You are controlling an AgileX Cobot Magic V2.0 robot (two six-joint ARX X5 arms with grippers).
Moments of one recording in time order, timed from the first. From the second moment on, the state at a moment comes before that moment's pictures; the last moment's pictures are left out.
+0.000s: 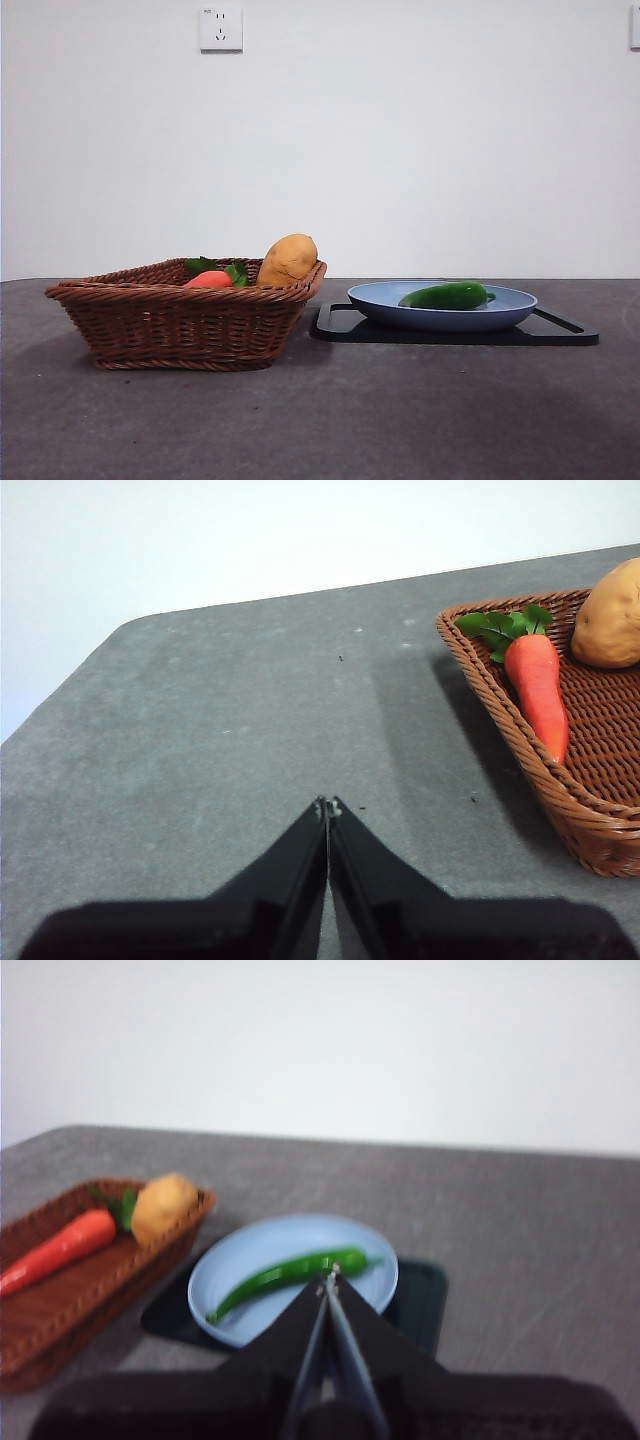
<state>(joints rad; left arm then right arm) -0.06 0.01 0.02 -0.16 -0.08 0.10 -0.05 0.18 0.27 -0.17 -0.36 -0.01</state>
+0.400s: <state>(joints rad) -0.06 0.01 0.02 -0.16 -0.08 0.10 -0.05 0.04 0.04 -0.14 -0.34 0.01</state>
